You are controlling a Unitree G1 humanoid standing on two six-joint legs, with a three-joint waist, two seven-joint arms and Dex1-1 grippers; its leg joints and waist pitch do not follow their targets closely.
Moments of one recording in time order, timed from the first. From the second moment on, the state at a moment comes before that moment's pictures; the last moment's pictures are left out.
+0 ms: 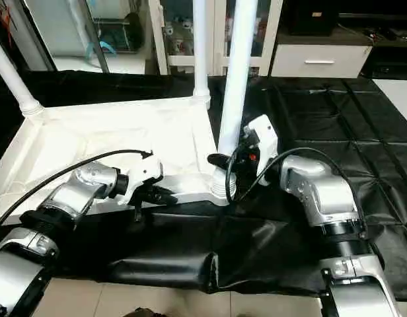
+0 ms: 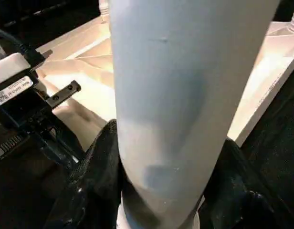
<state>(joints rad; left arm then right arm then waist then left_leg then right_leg) -0.72 0.30 -0.31 0.83 0.08 -0.02 -1.19 -0.54 -0.43 0.04 0.27 0.36 0.61 0.85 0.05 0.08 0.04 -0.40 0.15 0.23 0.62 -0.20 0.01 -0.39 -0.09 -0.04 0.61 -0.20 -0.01</state>
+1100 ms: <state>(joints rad) -0.72 0.31 -0.31 0.89 0.08 -0.05 -1.20 -0.40 -0.43 0.11 0.06 0.30 0.56 0.77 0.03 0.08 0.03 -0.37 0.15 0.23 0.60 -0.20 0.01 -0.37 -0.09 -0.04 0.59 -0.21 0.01</state>
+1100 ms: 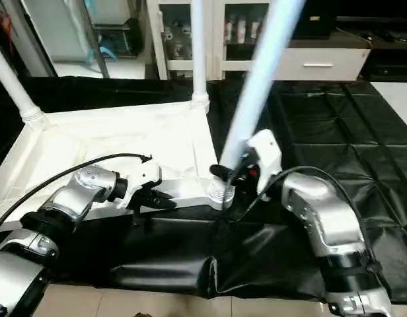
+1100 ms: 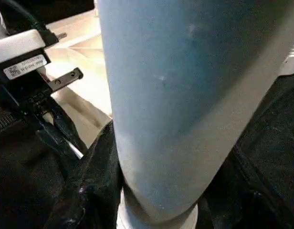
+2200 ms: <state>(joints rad) -0.70 0.31 -0.31 0.89 0.09 -0.04 -1.19 -0.33 -0.35 0.12 0.09 0.23 0.41 0.71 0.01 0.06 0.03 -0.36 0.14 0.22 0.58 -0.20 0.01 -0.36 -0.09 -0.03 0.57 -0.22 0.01</state>
